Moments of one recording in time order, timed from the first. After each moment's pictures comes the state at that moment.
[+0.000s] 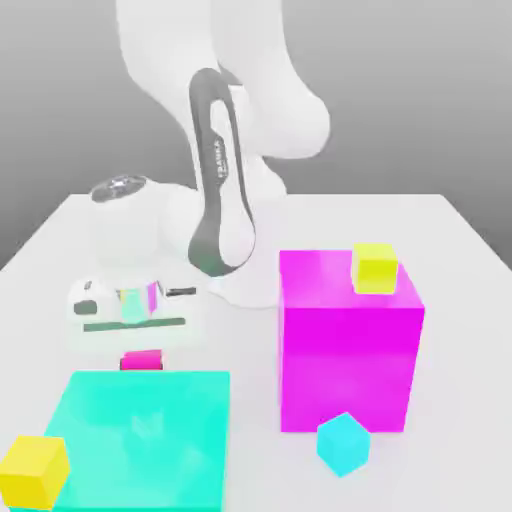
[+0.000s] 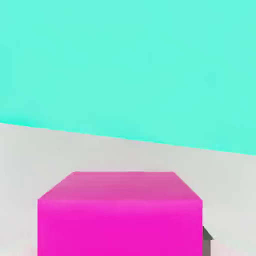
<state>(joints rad) -0.49 0.23 0.00 -2.91 0.26 3.14 -0.10</state>
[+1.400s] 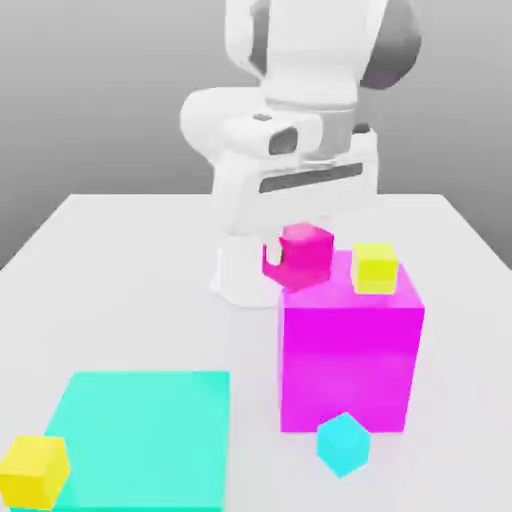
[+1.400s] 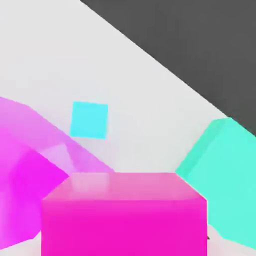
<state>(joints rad) 0.02 -0.52 0.19 -2.67 0.08 2.18 0.22</state>
